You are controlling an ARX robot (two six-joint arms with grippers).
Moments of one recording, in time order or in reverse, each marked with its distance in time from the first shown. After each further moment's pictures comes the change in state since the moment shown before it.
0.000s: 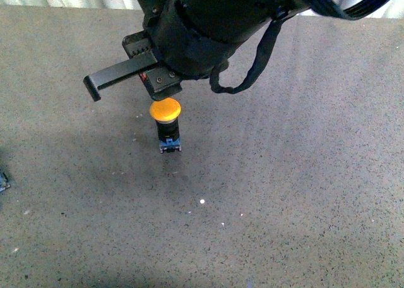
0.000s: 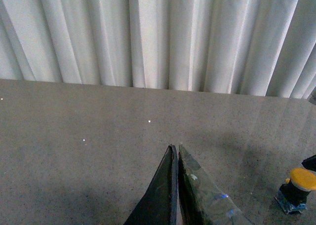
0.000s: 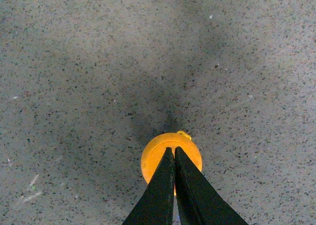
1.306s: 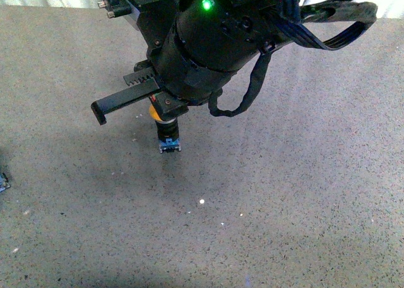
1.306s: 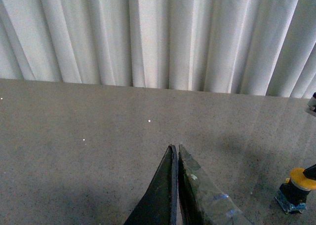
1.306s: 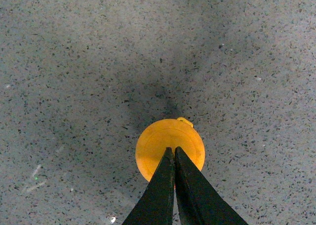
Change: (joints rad) left arm 0.000 0.000 0.000 0.000 0.000 0.000; right arm -0.013 0.038 0.014 -0.037 -0.019 0.019
